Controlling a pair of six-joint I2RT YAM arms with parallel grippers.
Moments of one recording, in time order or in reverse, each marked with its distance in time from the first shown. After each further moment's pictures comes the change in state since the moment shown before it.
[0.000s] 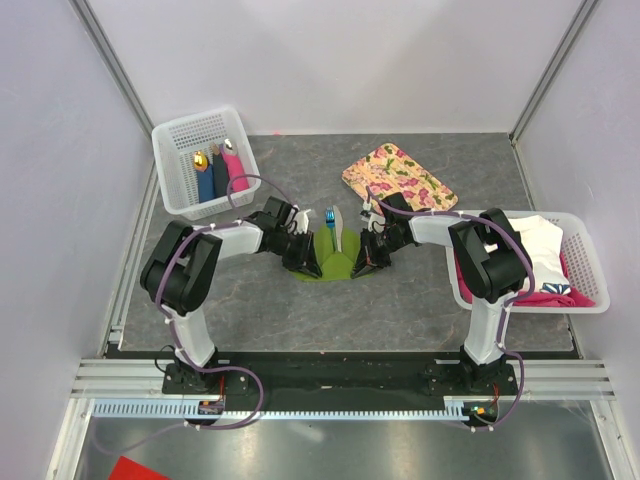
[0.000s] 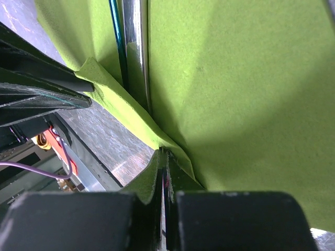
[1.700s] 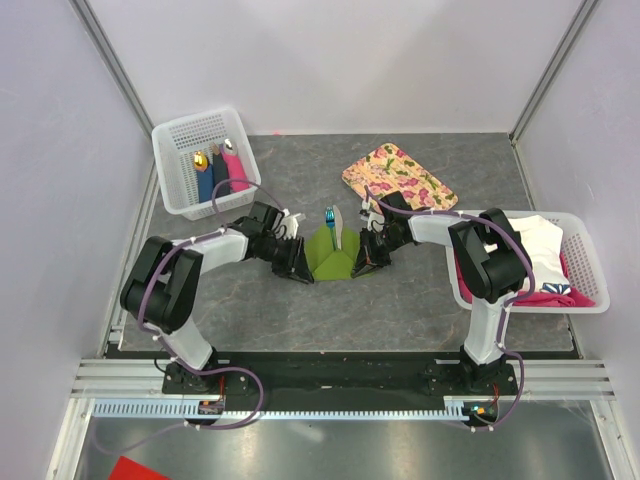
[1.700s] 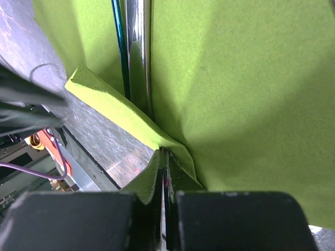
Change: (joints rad) left arm 0.043 -0.139 -0.114 -0.063 0.067 0.055; right arm 0.009 0.000 0.014 -0.016 0.016 -0.021
